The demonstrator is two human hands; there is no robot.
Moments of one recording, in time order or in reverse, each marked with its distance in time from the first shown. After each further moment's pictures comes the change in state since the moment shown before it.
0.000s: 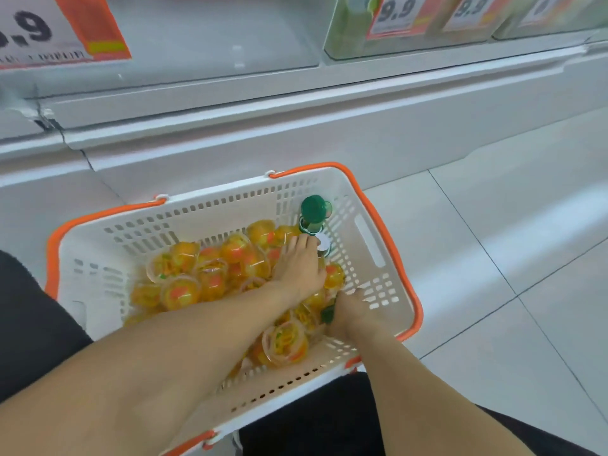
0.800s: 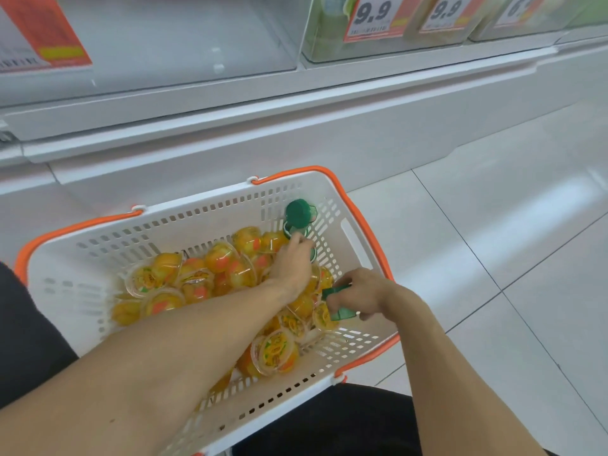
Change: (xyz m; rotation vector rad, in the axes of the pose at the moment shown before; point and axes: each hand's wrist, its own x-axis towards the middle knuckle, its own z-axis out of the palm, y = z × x) left_hand 0.027 0.008 0.014 -0.257 0.011 -0.041; right_hand -0.024 0.017 -0.094 0.361 -0.212 -0.082
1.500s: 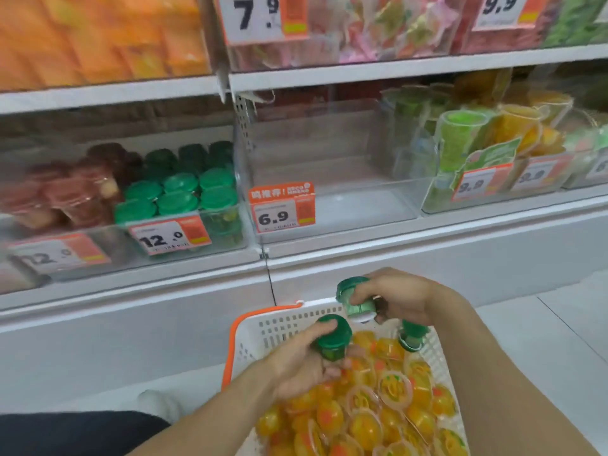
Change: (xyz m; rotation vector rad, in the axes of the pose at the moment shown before) left_hand -0.151 -0.036 -0.216 -1.533 -0.317 -0.353; right_hand -0.093 -0.192 -0.009 0.247 -0.122 -0.577
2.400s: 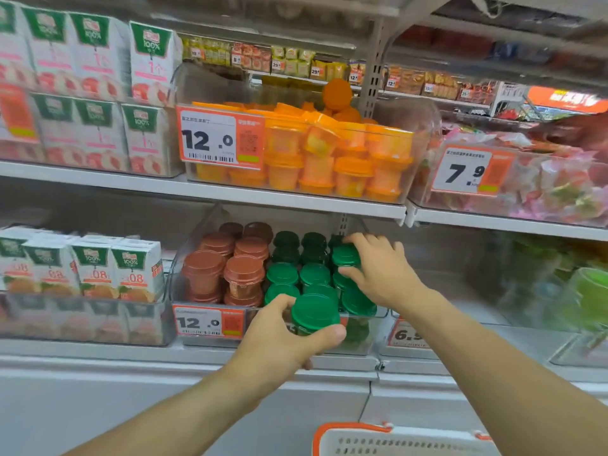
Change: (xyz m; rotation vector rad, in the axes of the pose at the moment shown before) left_hand -0.216 0.196 -0.045 0.661 0.615 0.721; right_hand 0.093 -0.261 0.124 -1.167 0.659 -0.709
